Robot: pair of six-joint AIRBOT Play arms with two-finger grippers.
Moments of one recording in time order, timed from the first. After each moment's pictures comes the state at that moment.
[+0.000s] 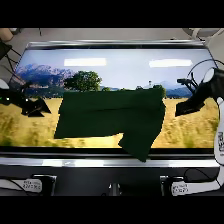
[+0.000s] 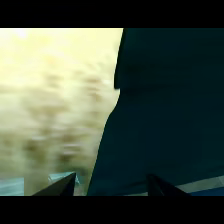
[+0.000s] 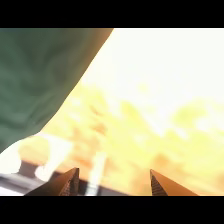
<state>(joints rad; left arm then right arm) 0.32 -1.55 1.29 1.19 -1.51 -1.40 -0.24 -1.57 1.43 -1.46 1.58 1.02</state>
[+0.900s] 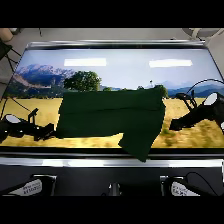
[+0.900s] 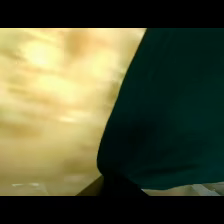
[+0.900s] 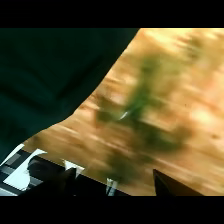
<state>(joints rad) 0.33 -1.29 0.68 1.05 -1.12 -1.33 -0.28 -1.33 1.02 -1.33 1.36 0.90</state>
